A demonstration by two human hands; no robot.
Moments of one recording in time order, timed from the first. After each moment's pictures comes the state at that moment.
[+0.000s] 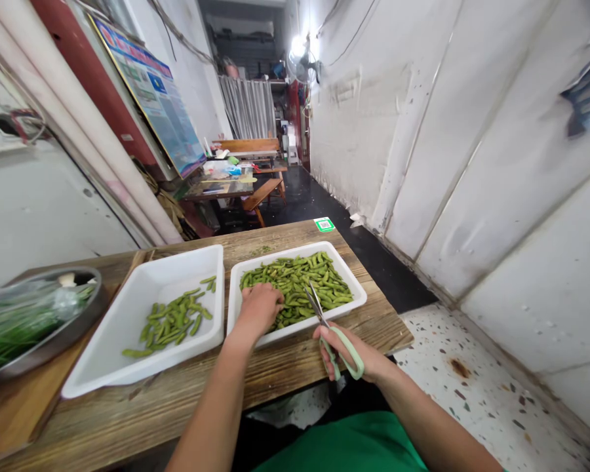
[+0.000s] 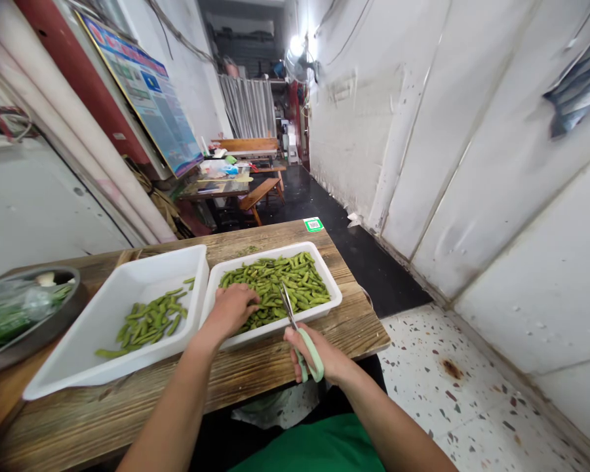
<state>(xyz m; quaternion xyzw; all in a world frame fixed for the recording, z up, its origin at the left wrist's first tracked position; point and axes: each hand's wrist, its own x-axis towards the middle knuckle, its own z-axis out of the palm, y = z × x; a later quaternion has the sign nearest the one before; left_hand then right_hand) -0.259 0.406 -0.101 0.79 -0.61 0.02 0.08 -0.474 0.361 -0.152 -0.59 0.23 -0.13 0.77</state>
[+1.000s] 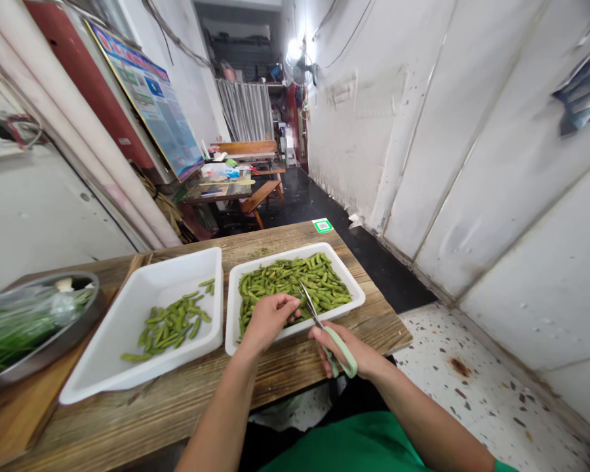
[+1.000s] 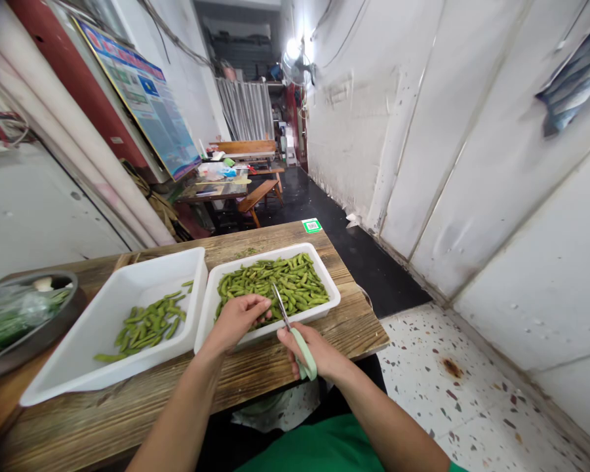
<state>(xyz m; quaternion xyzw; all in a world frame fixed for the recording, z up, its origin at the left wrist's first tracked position) -0.293 0.412 -0.102 0.69 -0.47 -0.30 0.46 -0.471 0.361 -0.136 -0.64 0.24 -0.13 0.72</state>
